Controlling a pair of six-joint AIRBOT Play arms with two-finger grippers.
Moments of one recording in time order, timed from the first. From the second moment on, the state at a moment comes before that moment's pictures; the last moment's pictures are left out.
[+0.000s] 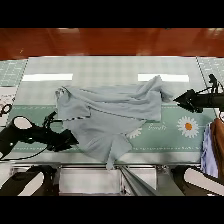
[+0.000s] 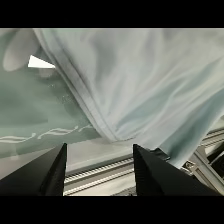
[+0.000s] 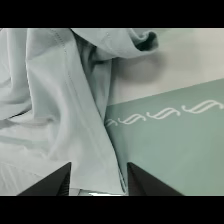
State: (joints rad) left arm 0.04 -0.95 0.36 0.91 -1.25 -1.55; right arm -0.47 -1.27 0.87 -0.81 1.17 1.23
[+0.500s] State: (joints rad) left arm -0.20 -1.11 0.35 0.71 -1.10 -1.61; right arm -0.47 -1.27 0.87 -0.81 1.15 1.21
